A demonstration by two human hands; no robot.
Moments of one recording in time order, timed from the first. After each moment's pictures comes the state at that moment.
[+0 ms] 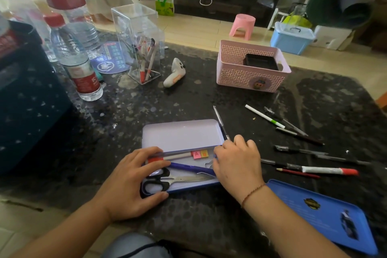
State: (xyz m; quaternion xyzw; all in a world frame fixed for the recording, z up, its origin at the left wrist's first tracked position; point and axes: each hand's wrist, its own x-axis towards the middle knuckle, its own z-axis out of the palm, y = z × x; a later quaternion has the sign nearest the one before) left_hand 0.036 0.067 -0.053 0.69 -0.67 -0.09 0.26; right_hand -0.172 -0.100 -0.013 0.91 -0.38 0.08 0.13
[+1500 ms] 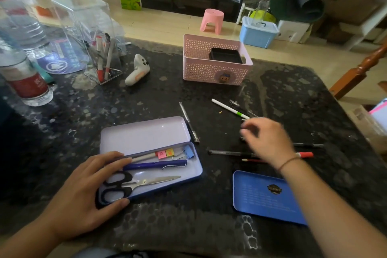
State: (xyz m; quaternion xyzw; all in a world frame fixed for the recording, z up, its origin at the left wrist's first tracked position) left_hand 0.036 0.062 -0.048 0.68 -0.68 -0.10 0.27; right_hand -0.289 -0.197 0.012 0.84 -0.50 0.17 -0.13
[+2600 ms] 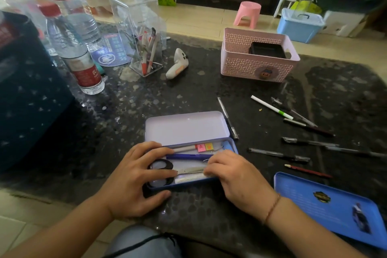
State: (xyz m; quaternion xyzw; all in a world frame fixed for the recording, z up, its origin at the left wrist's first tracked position) left_hand 0.034 0.067 -0.043 0.64 -0.74 -0.08 0.22; right_hand -0.200 -0.085 -0.028 0.96 -0.17 0.13 -0.15
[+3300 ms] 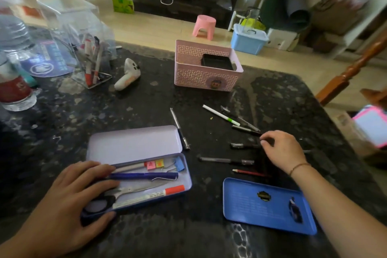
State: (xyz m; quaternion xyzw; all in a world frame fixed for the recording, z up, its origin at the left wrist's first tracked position) left_hand 0.031 0.059 -0.055 0.66 -0.71 0.01 0.25; right_hand -0.353 -0.241 -0.010 0.79 -0.60 0.09 -0.07
